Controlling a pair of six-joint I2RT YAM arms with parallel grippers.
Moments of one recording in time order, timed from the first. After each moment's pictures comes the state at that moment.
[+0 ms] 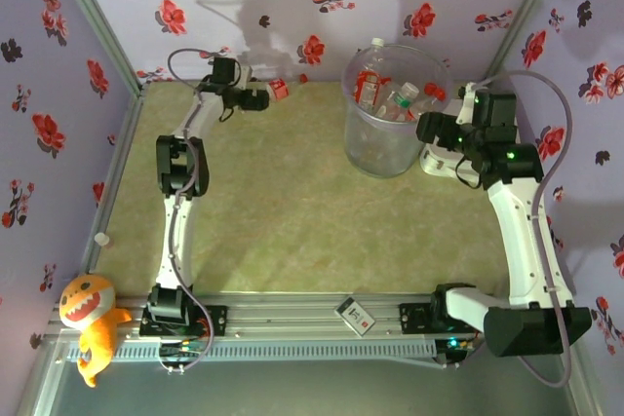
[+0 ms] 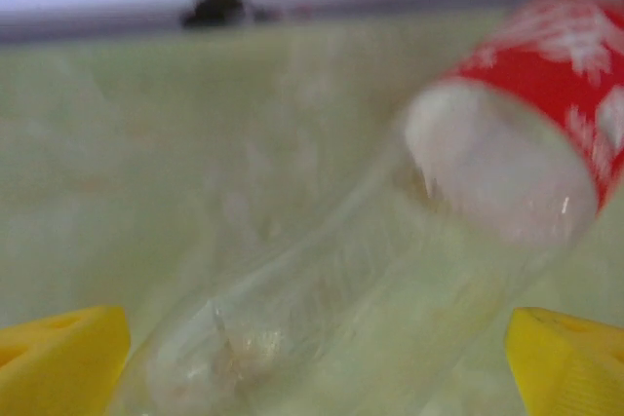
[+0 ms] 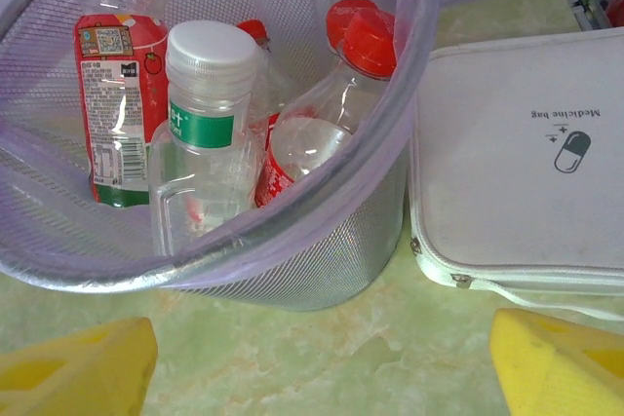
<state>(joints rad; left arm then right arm) -0.17 2.60 2.33 -0.60 0.18 -0.01 0.05 1.14 1.34 -0.85 -0.10 0.23</state>
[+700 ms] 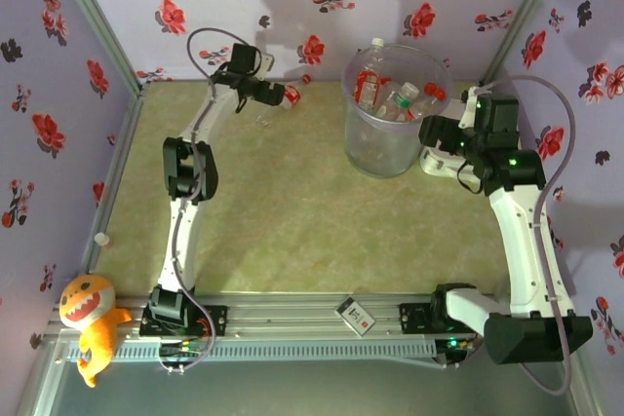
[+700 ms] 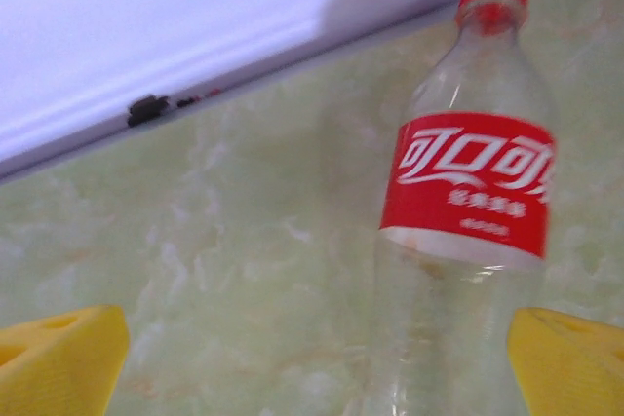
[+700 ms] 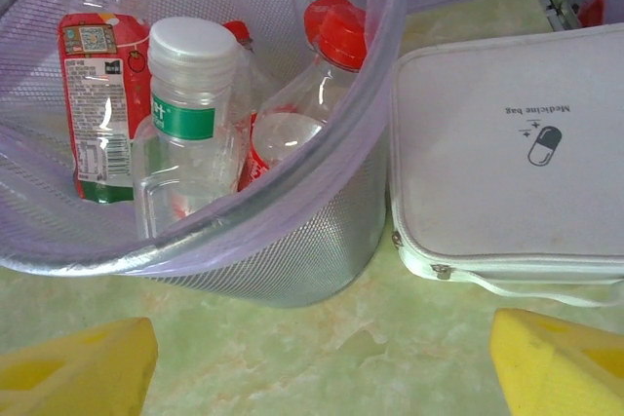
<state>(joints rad) -0.29 2.58 2.48 -0.71 0.02 0.14 0.05 1.10 1.32 -0.86 -0.07 0.23</state>
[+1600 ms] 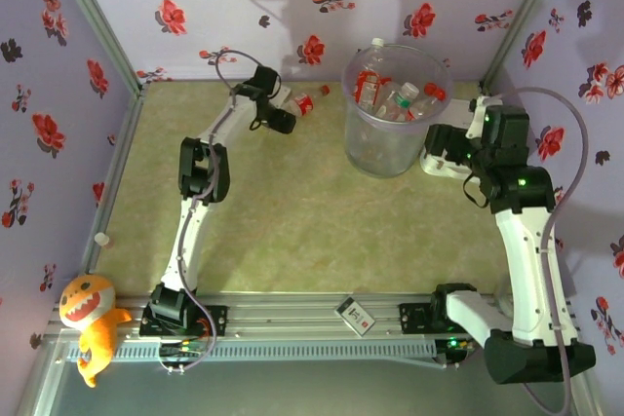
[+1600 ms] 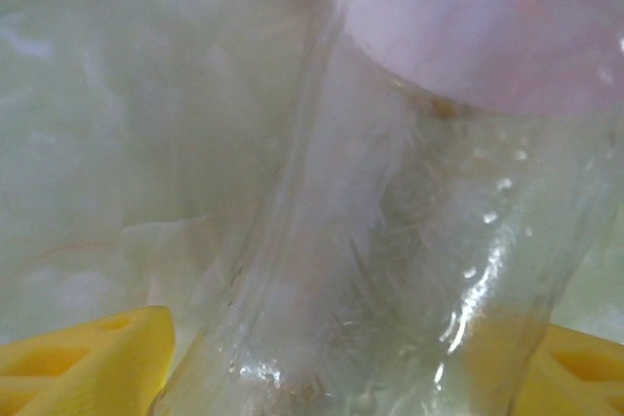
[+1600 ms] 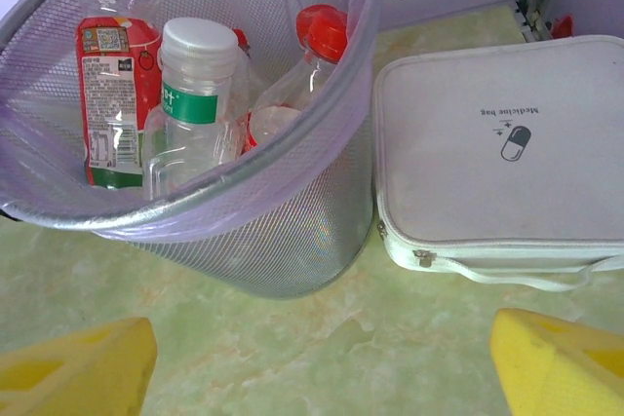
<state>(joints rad) -0.36 2.62 2.41 -0.86 0.06 0.13 0.05 0.99 1.29 -0.90 -0.05 0.22</state>
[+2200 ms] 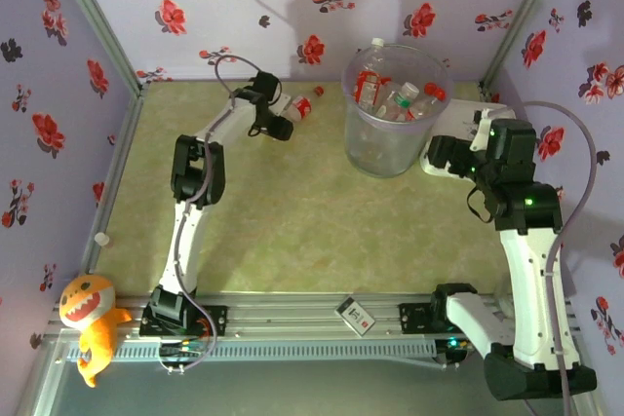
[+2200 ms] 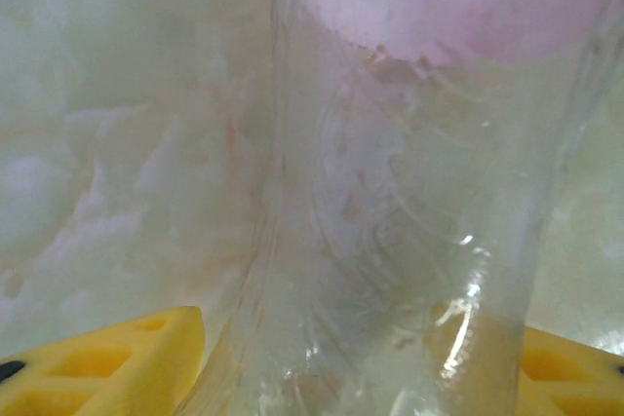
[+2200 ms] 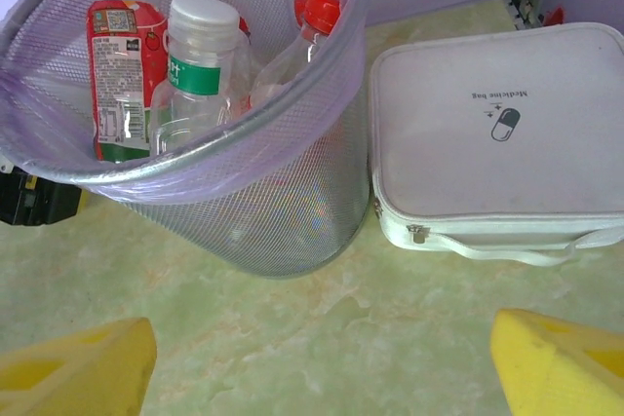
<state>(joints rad) -0.38 2.45 2.14 -0.81 0.07 0.11 0.05 0.91 1.27 -0.95 -0.05 0.22</state>
